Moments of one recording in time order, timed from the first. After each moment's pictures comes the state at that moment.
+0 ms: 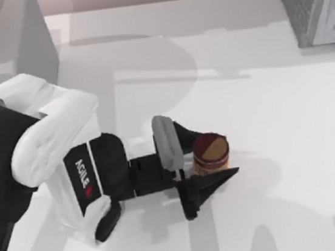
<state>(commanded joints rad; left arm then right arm) -0.56 2.51 0.86 1.64 0.92 0.01 0.00 0.00 0.00 0.00 0.00 0.00</state>
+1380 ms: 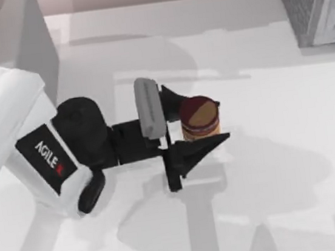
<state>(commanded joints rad) -0.49 2.26 0.82 1.53 1.03 0.00 0.00 0.00 0.00 0.00 0.00 0.00</state>
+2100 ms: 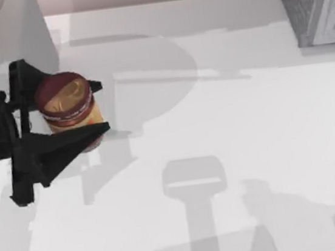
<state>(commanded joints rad) -0.11 1.29 0.49 0.90 1.37 -0.04 0.00 0.00 0.00 0.00 0.00 0.00</state>
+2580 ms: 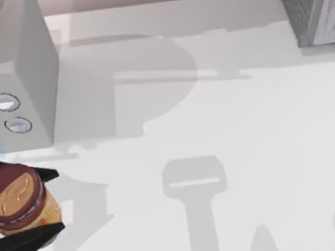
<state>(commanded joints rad) 0.15 0.66 0.26 0.47 1.60 -0.05 0.00 0.00 0.00 0.00 0.00 0.00</state>
